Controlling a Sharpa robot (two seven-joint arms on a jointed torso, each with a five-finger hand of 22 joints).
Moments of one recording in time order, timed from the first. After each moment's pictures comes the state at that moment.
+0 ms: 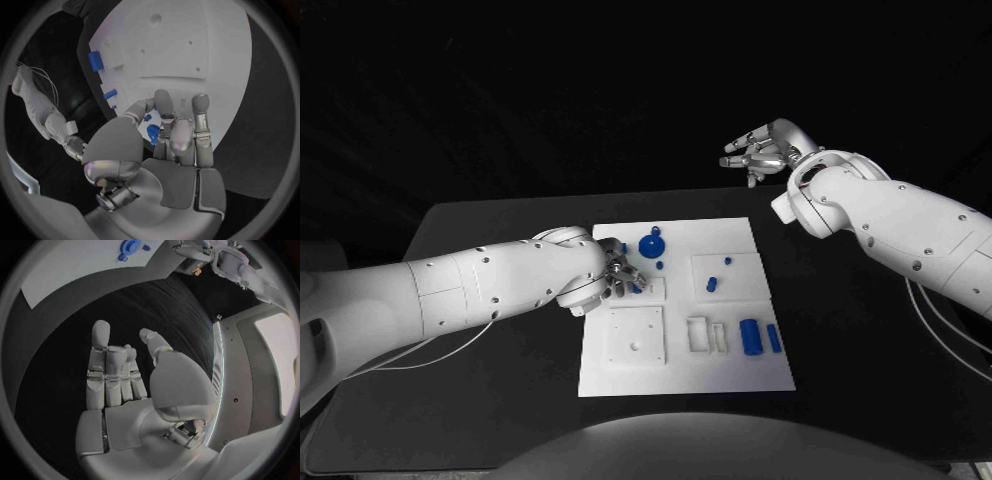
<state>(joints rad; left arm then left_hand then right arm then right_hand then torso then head) 1.19 -0.50 -0.24 1.30 -0.91 -0.14 -0.59 1.05 -0.05 0.34 -0.13 0.64 1.21 0.07 0.07 0.96 1.49 -0.06 0.68 0.32 1.43 -0.12 1.36 0.89 0.04 1.25 -0.12 0.59 1.31 1.05 -0.67 0.29 1.17 -1.10 -0.37 -0.08 1.23 -0.09 0.13 -0.12 0.52 1.06 0.11 0.07 0.07 1.11 0.00 1.03 0.90 1.39 -0.06 0.94 0.96 0.10 1.46 -0.08 0.24 1.08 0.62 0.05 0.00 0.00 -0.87</state>
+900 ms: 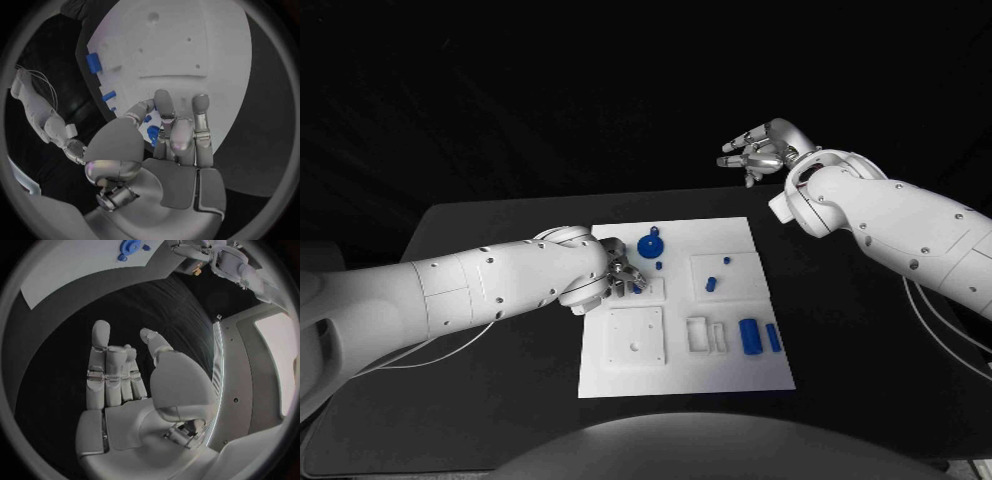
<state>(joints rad) 1.19 -0.48 -0.24 1.28 -0.93 -0.12 -0.59 1.07 -0.04 0.34 -0.13 0.54 1.21 0.07 0.07 0.97 1.49 -0.06 0.69 0.30 1.42 -0.12 1.36 0.87 0.05 1.25 -0.12 0.59 1.31 1.05 -0.67 0.29 1.17 -1.10 -0.37 -0.08 1.22 -0.10 0.13 -0.12 0.52 1.06 0.10 0.07 0.07 1.11 0.00 1.03 0.89 1.39 -0.06 0.94 0.96 0.10 1.46 -0.08 0.24 1.08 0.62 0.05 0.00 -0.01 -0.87</state>
